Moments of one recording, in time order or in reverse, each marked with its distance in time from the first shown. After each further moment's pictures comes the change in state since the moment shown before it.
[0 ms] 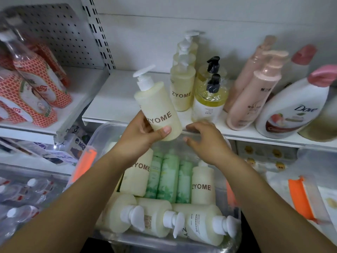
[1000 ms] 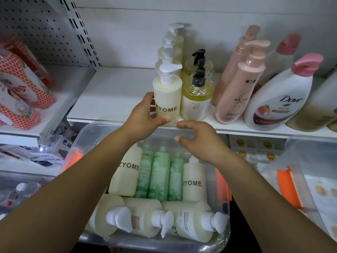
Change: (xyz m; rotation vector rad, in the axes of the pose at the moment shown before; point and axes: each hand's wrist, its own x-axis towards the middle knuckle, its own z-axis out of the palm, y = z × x) left_hand 0.063 -0.008 0.023 0.552 -0.029 0.083; right_hand -0.012 0.009 -0.013 0.212 -0.039 0.060
